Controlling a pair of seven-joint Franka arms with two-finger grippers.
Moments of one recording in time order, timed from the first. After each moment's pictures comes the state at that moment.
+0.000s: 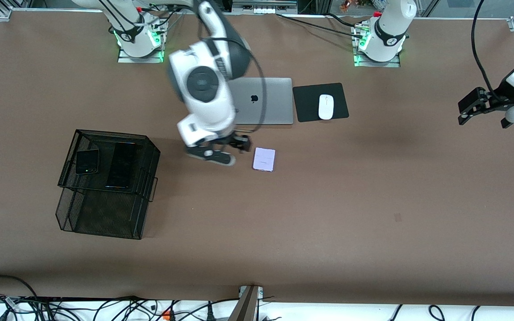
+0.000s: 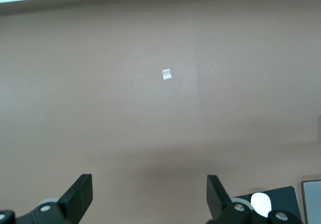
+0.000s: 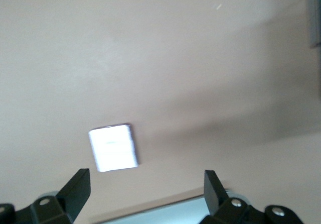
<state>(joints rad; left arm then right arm) 0.00 -0.03 -0.02 -1.67 0.05 1.73 0.07 1.06 0.68 -0.49 -1.31 0.34 1.94 0.89</state>
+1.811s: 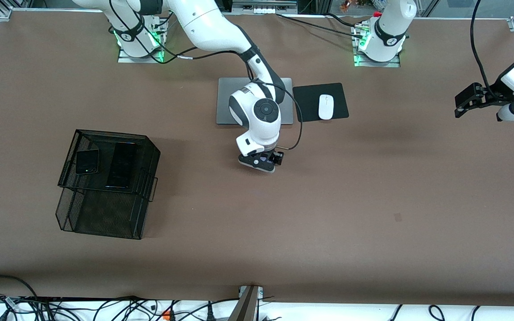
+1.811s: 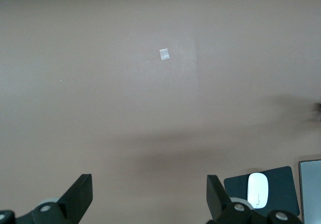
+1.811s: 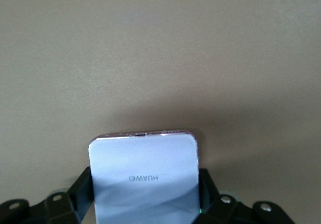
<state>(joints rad) -0.03 -0.03 0.00 -1.66 0.04 1.65 0.06 1.11 1.04 -0.42 -1.23 0.34 2.25 1.00</state>
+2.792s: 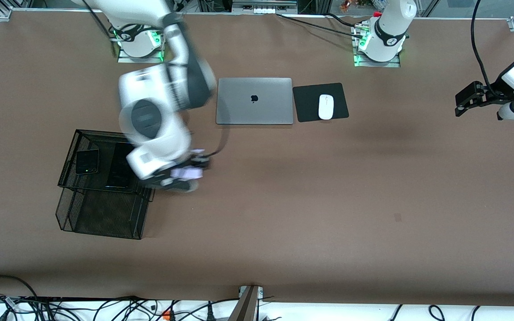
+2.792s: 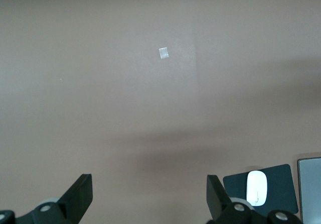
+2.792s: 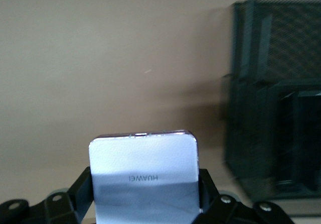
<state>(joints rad) -0.03 -0.03 0.00 -1.64 0.04 1.63 0.06 0.77 0.68 -0.59 -1.18 0.34 1.69 0.31</state>
